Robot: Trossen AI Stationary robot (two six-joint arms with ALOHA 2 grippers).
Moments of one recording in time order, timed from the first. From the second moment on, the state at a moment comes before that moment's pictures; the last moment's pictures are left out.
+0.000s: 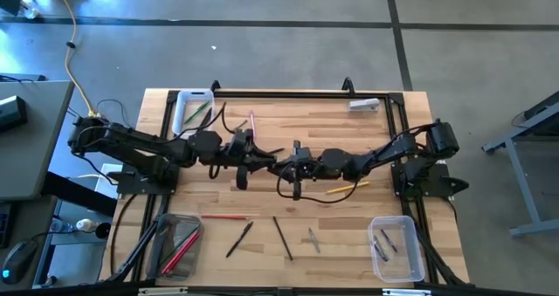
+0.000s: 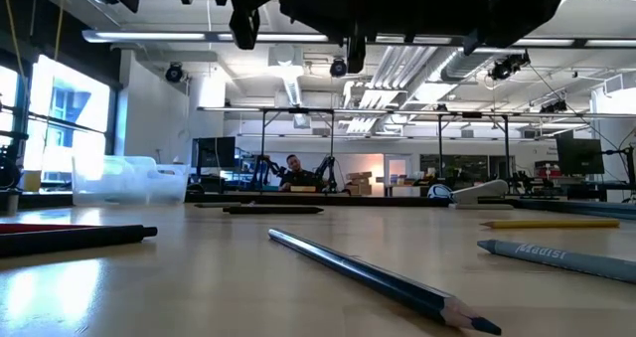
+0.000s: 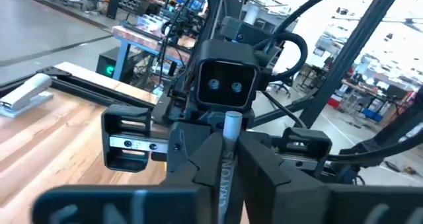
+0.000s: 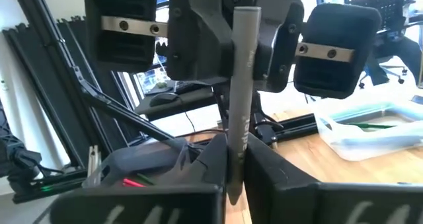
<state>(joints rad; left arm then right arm) 0.07 1.26 0.66 0.57 -0.01 -0.38 0.11 1.72 0.83 0.96 0.10 0.24</state>
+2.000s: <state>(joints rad) 0.08 1.10 0.30 0.88 -0.14 -0.07 1.09 1.50 1.00 -0.97 -0.06 2.11</state>
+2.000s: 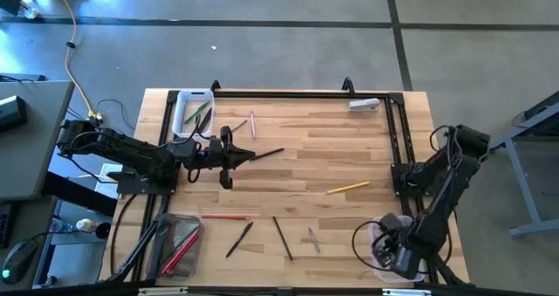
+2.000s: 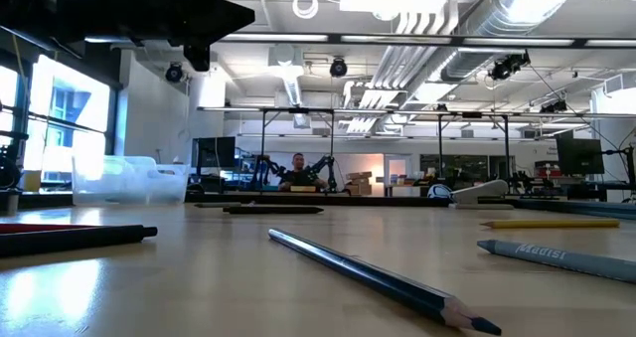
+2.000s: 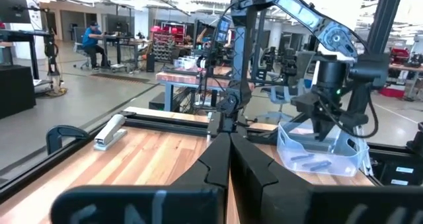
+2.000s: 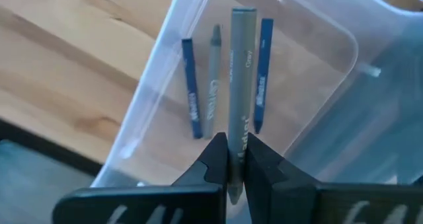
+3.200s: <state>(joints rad) 0.08 1.10 0.30 0.88 -0.14 -0.08 1.03 1.69 1.00 -1.00 -0.25 1.90</state>
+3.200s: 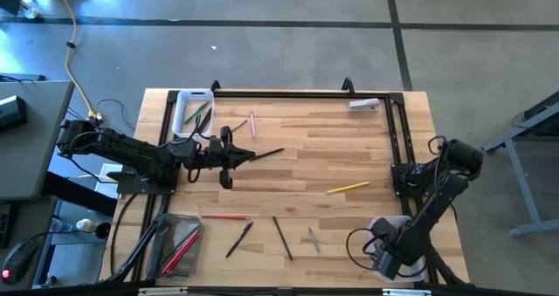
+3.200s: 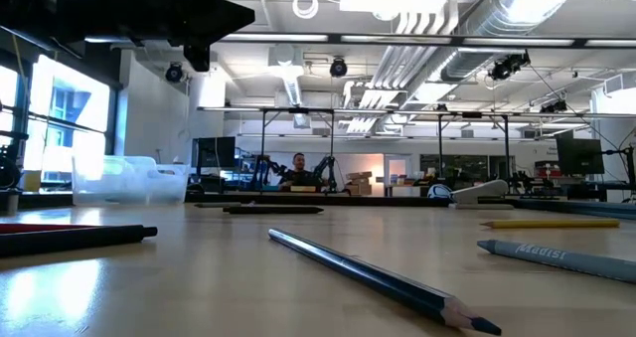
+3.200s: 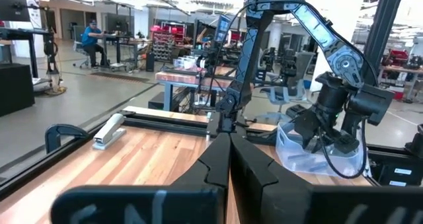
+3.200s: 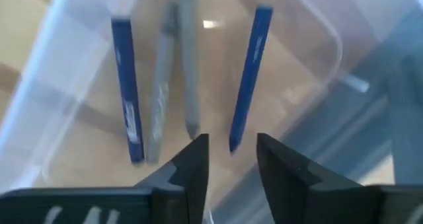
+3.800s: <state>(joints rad) 0.08 1.10 0.30 0.88 -0.14 -0.07 0.92 1.54 1.33 -1.33 0.07 1.56</state>
